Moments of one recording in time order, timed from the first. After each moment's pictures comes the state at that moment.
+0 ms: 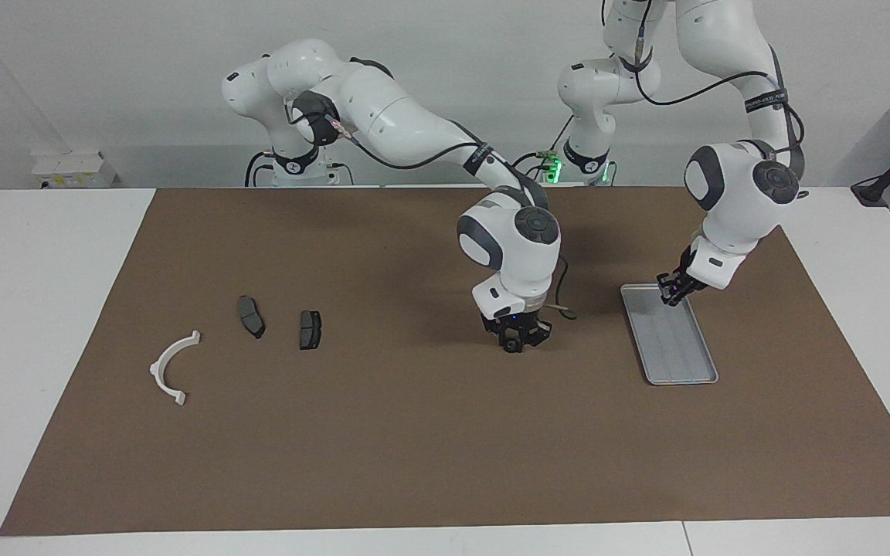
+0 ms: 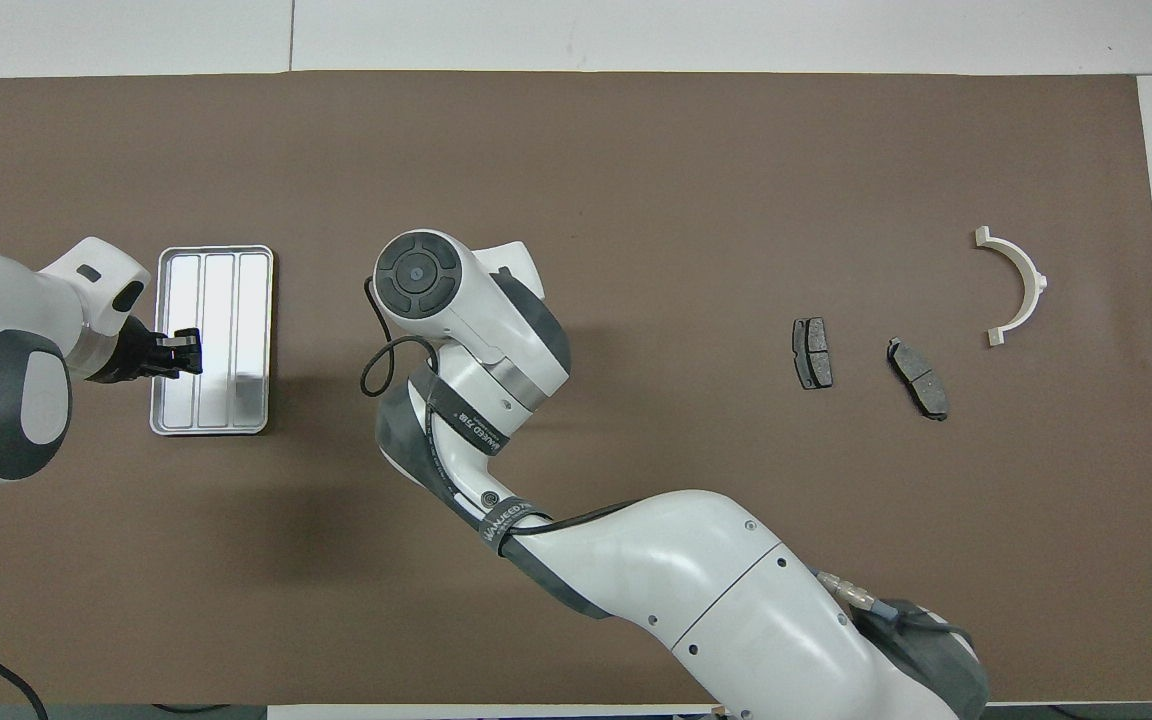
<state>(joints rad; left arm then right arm) 0.07 0.10 -0.06 -2.13 -0.02 2.18 -0.12 0.70 1.00 0.02 -0.90 -0.07 1.96 1.17</state>
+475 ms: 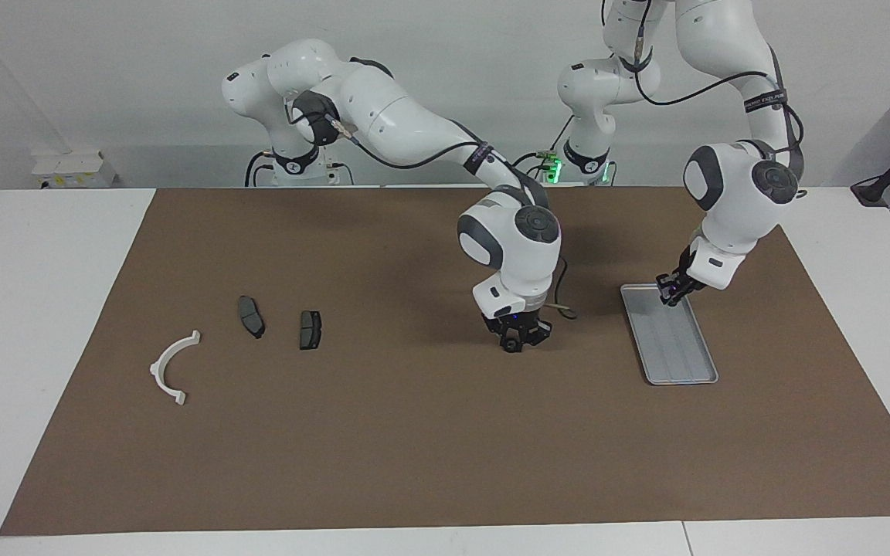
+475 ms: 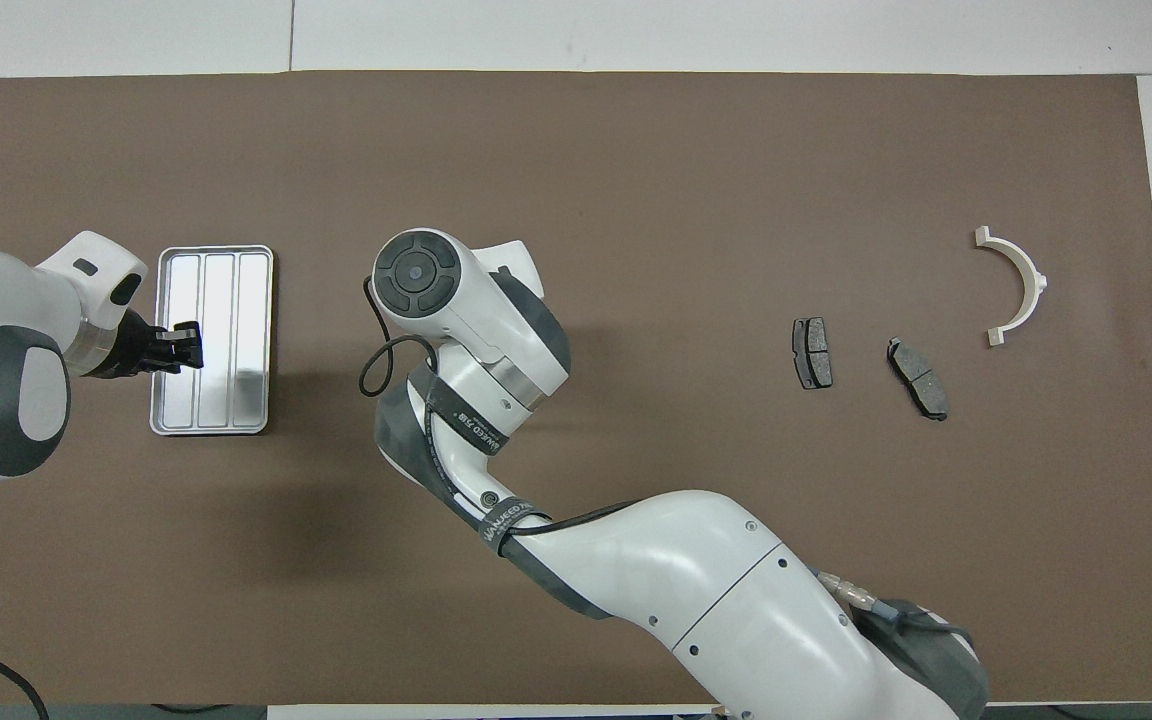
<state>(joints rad) 0.06 0.11 -0.07 -2.09 -0.05 2.18 -0.14 0.70 0.99 0.02 -0.89 -0.07 1.89 1.15</state>
